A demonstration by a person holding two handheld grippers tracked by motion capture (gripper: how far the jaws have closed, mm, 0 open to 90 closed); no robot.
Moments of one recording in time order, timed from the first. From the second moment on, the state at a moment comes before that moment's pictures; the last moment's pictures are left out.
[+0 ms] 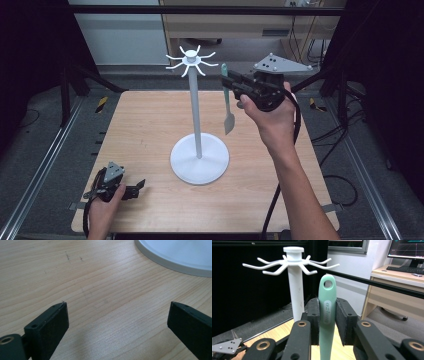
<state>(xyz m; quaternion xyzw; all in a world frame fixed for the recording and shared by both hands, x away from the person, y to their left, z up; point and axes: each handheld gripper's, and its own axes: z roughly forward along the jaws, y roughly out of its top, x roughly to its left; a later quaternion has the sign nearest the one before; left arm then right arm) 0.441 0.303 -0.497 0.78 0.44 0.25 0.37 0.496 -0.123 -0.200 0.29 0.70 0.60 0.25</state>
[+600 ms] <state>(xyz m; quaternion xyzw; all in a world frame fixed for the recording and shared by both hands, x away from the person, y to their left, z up) 0.441 0.304 -0.496 0.78 0.44 0.24 0.37 0.494 -0.116 -0.193 0.27 0.71 0.60 0.25</state>
